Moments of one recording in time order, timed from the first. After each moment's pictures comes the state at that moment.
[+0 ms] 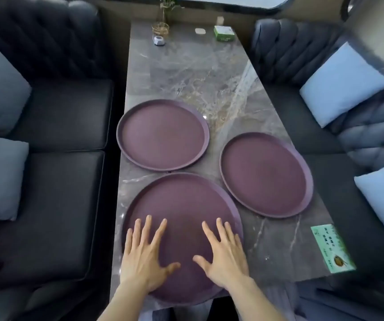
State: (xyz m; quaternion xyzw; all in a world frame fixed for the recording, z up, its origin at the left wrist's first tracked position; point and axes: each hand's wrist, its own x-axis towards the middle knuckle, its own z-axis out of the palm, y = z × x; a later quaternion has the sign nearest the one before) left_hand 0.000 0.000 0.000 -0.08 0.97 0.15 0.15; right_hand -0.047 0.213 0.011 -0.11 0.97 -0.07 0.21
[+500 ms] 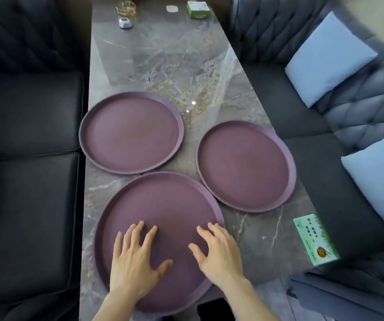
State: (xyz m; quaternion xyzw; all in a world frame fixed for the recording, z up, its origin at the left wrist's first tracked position) left_hand -0.028 0.041 0.000 -0.05 0.98 0.14 0.13; right_hand -0.071 0.255 0.004 -0.07 0.97 -0.17 0.13
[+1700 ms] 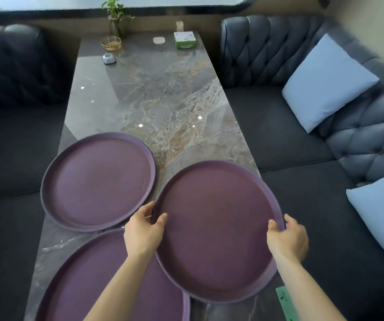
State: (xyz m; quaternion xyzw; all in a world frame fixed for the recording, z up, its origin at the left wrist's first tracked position) left_hand -0.270 0.158 0.058 -0.36 0.82 0.45 0.03; right_hand -0.296 0.458 0.049 0.37 0.89 -0.27 0.01
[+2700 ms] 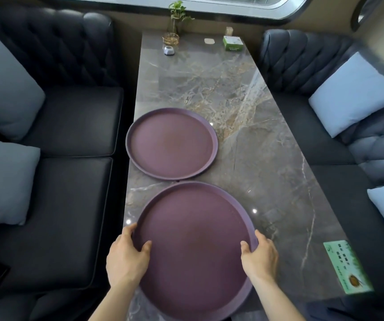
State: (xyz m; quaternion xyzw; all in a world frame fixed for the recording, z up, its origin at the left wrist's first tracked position) left_hand -0.023 -0.037 0.030 -0.37 0.86 0.36 0.04; right_hand -0.087 0.242 0.023 0.25 0.93 -0.26 0.10
